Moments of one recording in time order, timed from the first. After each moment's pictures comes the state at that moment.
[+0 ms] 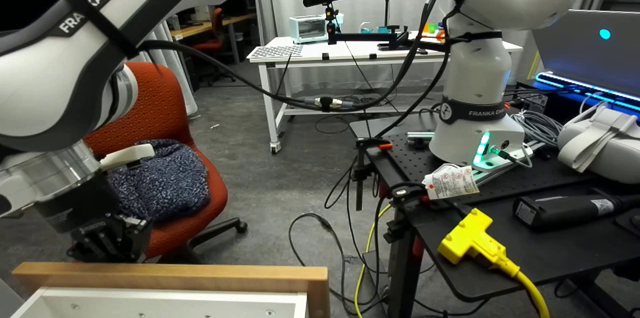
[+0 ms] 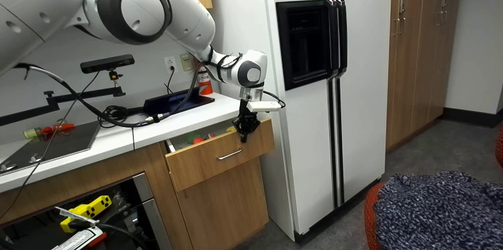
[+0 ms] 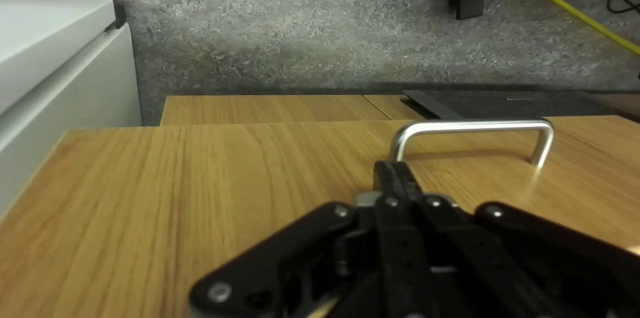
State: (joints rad) arm 0.01 1.00 0.23 -1.26 -0.01 2.02 -1.25
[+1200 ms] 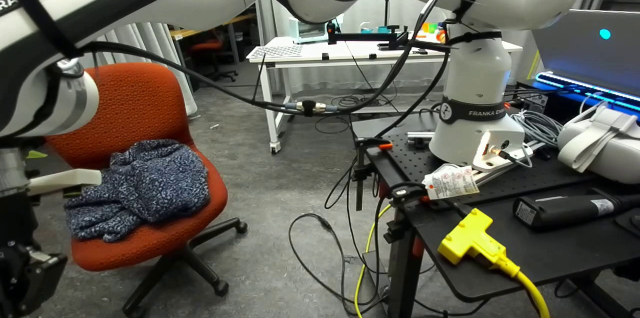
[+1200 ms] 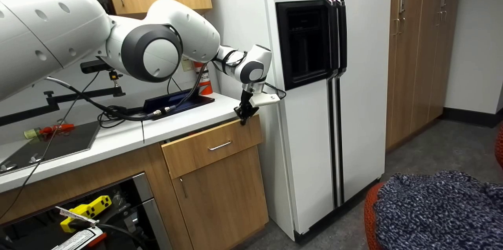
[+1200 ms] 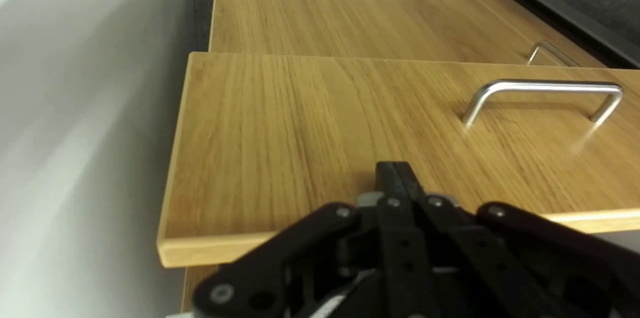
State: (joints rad) arm 0.03 1.20 0.32 -0.88 0.14 2.01 -1.35
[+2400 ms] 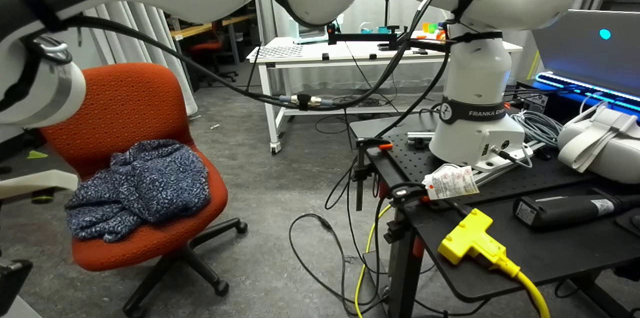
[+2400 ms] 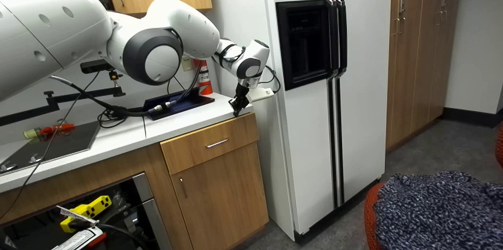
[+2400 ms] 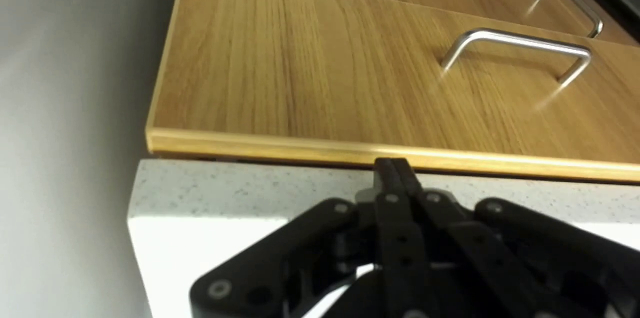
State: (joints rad) arm 0.00 1.19 0.44 -0.87 0.15 2.02 -1.46
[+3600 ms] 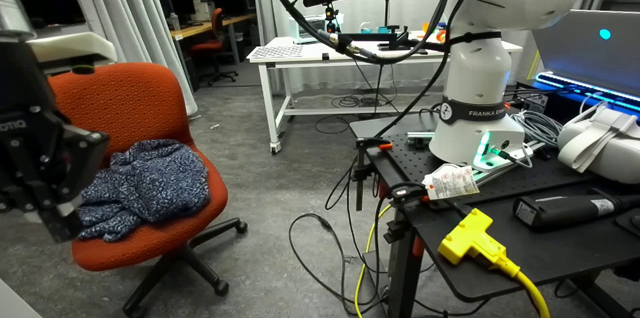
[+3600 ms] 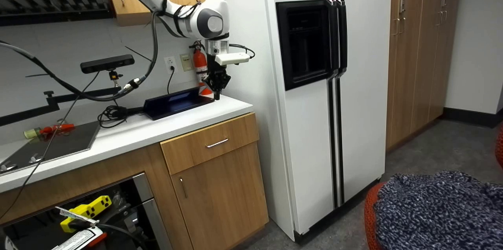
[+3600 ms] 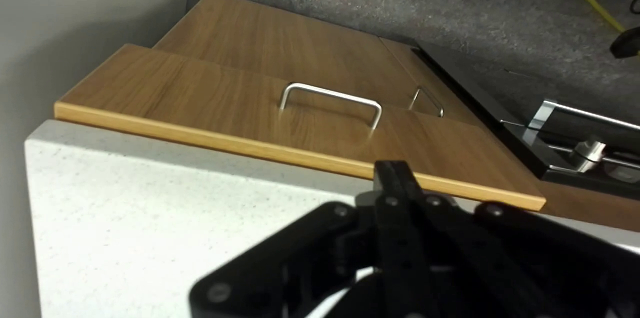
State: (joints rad) arm 0.05 0.53 0.30 -1.60 0.05 2.09 -1.32
